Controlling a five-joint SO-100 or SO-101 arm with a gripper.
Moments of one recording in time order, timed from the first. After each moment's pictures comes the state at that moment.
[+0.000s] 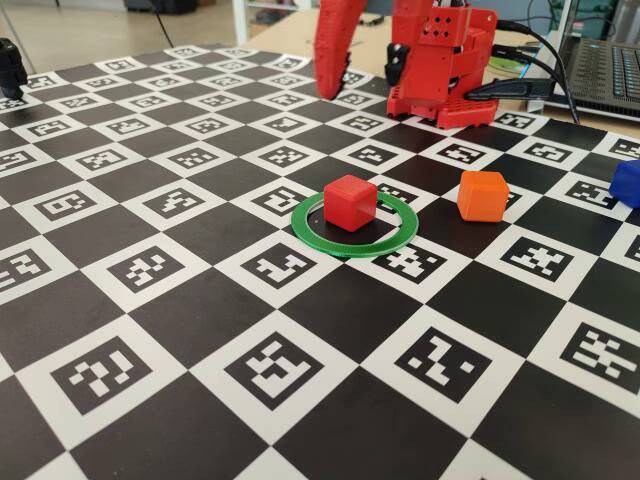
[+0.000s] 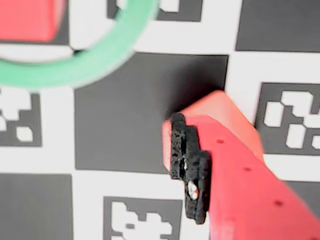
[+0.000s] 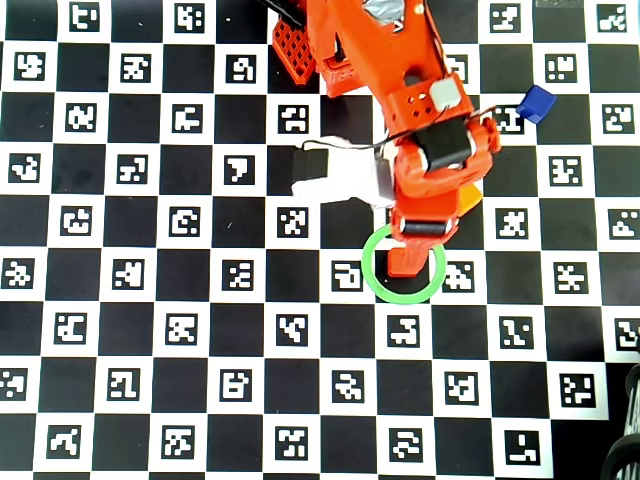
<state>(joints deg) -21.8 102.4 98.2 88.9 20.7</state>
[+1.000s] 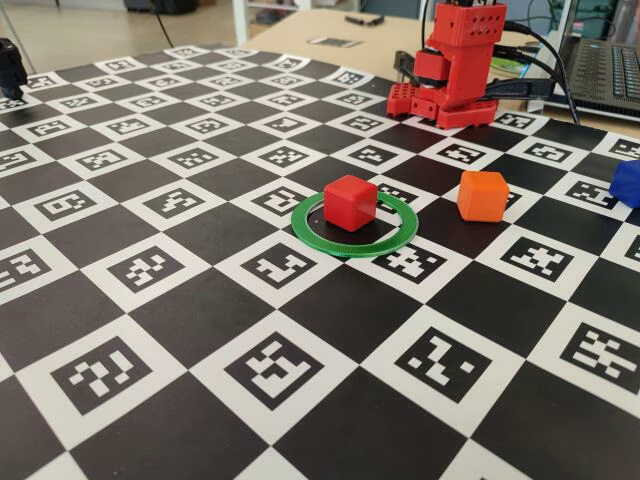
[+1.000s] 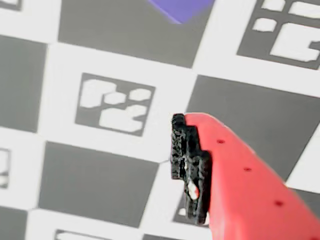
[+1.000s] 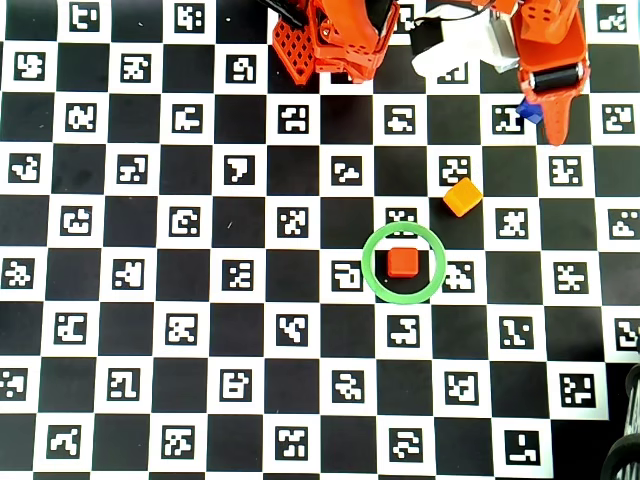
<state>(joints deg) -72.9 113.2 111.5 72.3 62.8</state>
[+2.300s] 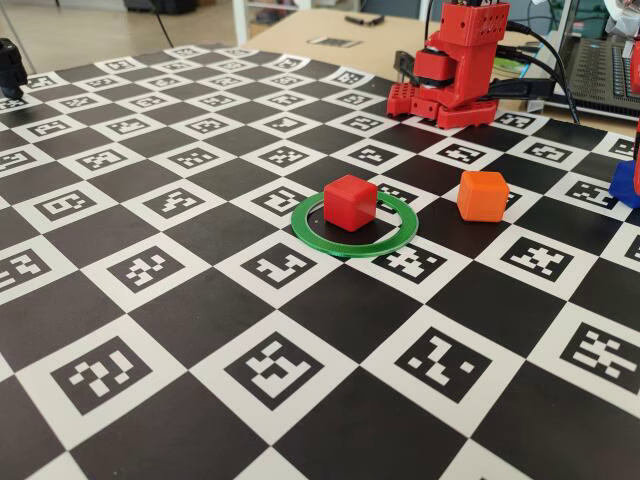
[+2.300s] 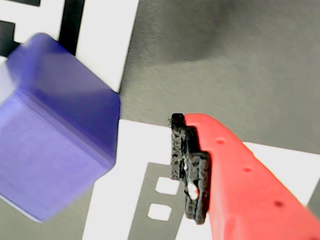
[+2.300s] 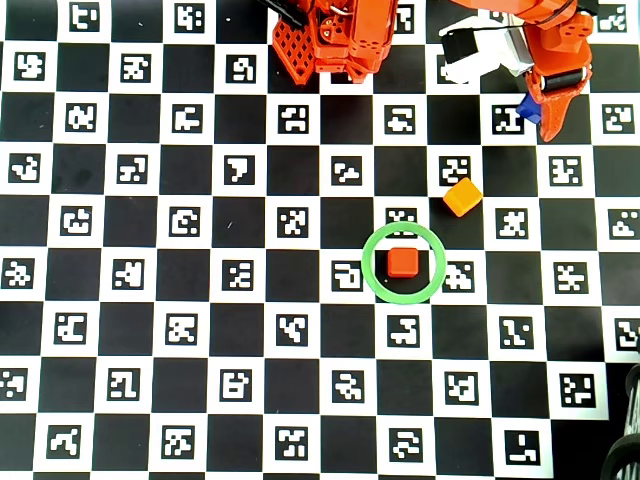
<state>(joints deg) -78.4 90.4 115.8 58.6 66.3</state>
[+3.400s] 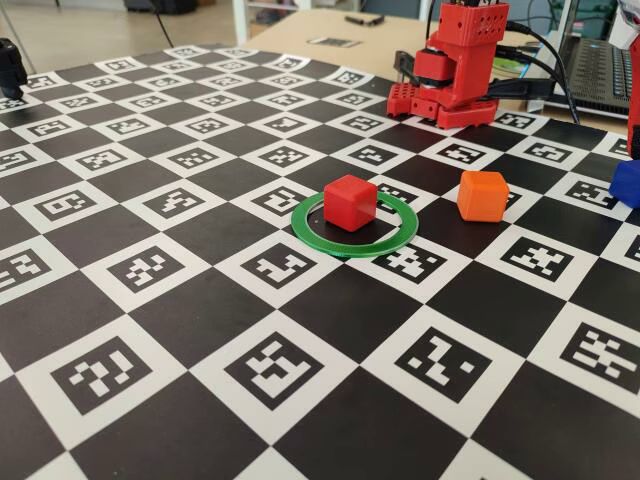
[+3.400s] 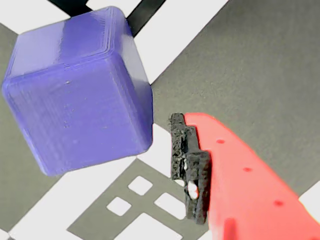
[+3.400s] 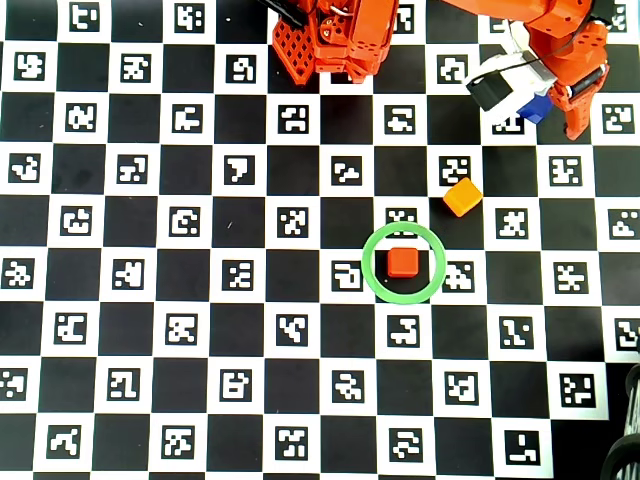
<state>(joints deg) -76.6 87.9 108.5 65.6 36.7</state>
